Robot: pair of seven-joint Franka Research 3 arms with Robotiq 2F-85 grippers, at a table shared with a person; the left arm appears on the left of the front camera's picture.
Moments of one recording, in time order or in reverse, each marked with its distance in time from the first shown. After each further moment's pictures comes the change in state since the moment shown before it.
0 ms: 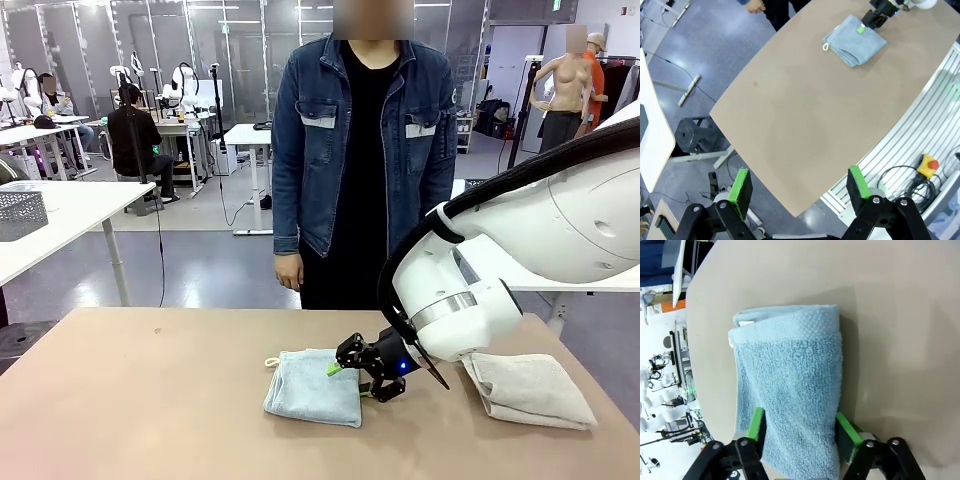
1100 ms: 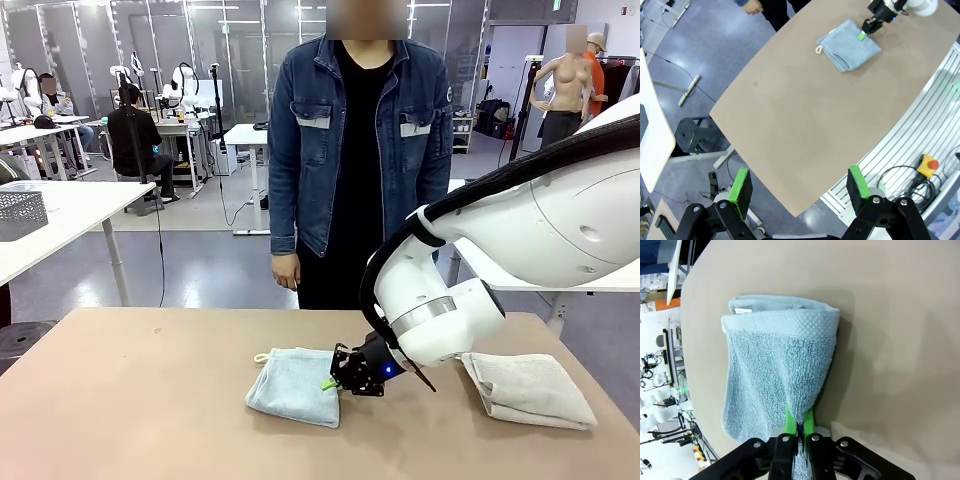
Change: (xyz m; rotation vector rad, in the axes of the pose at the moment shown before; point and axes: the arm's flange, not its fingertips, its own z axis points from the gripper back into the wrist) left arm 0.000 0.000 0.000 0.000 0.000 0.000; right arm -0.014 0.017 -0.016 -0.034 -0.013 0.028
